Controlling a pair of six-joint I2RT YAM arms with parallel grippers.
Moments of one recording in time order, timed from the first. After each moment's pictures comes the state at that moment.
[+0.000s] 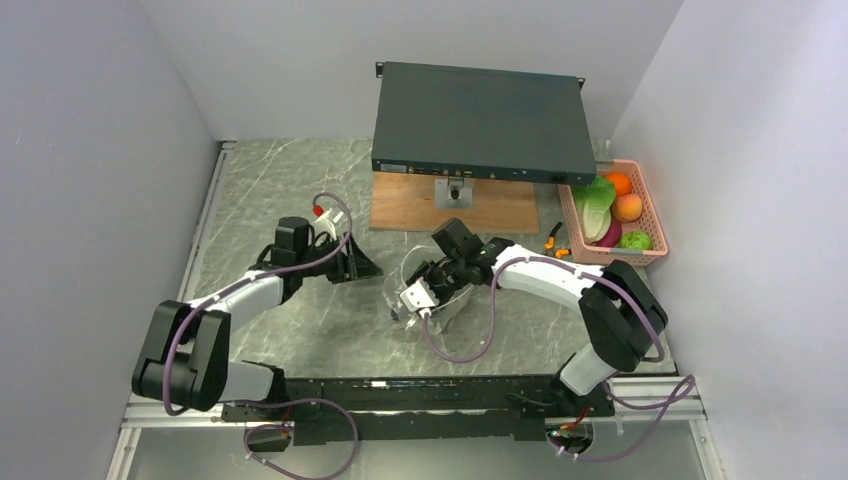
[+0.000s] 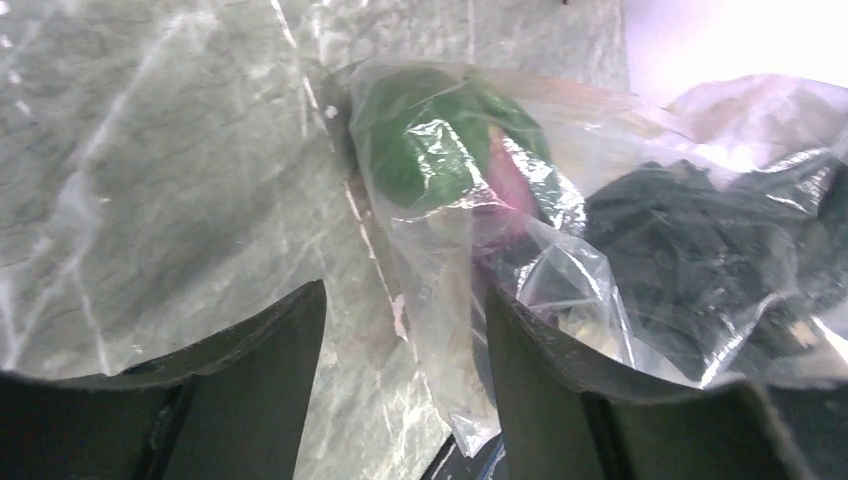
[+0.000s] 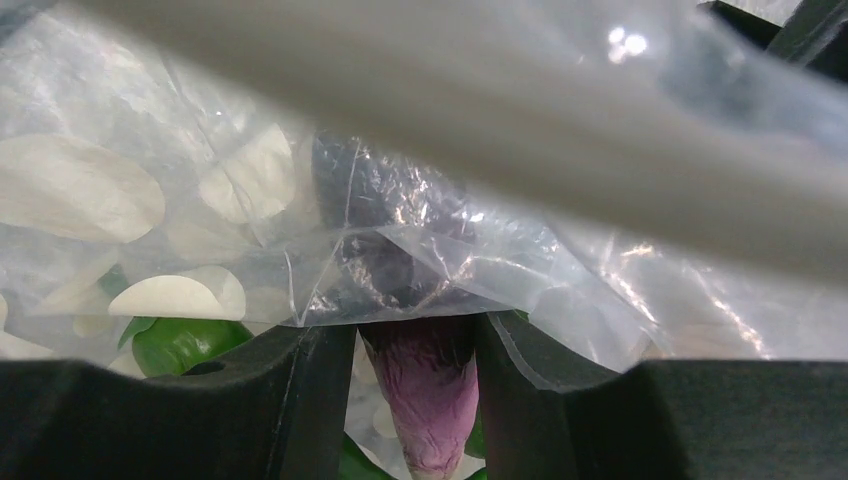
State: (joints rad) left arm -0.23 1.35 0.57 0.12 0.76 -0.54; right arm 0.78 1.58 0.96 -0.39 -0.70 -1.45
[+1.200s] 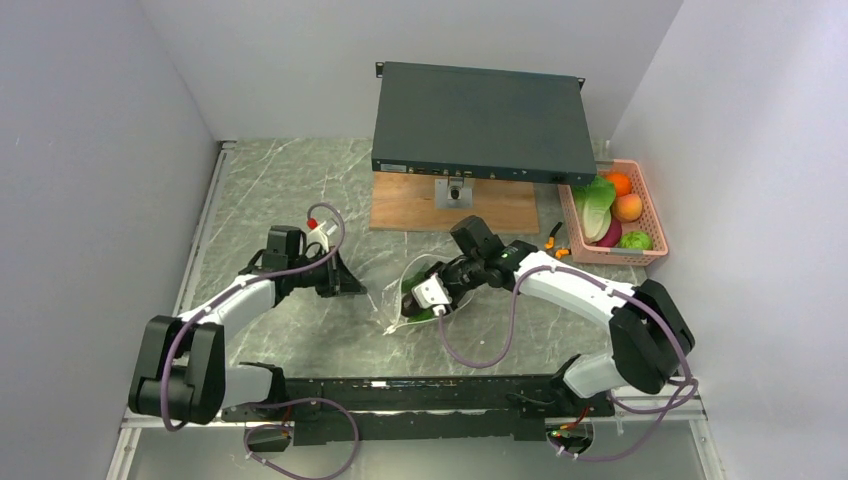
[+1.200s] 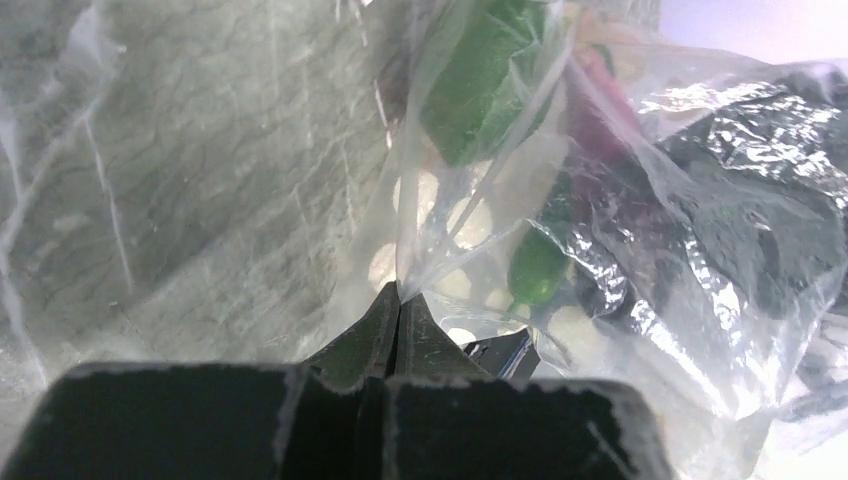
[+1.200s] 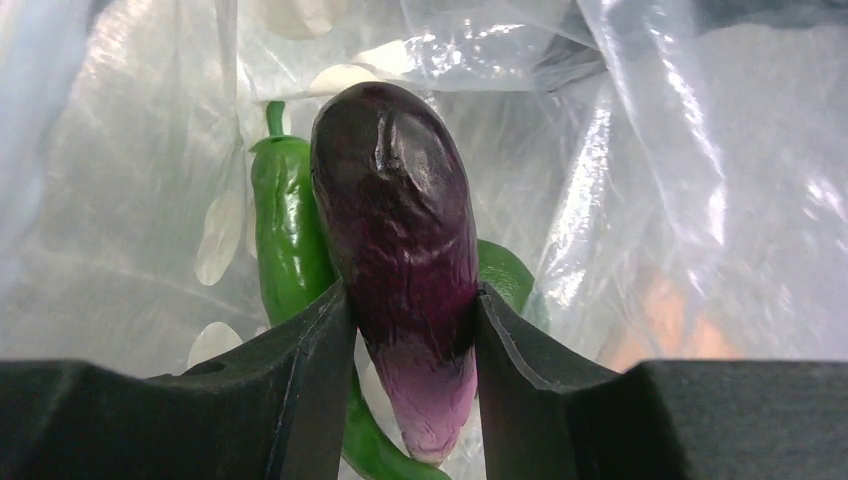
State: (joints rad) left arm -0.17 1.25 0.54 -0.11 0.83 -0.45; right arm 0.73 1.43 0.90 -0.40 -0.74 -1.39
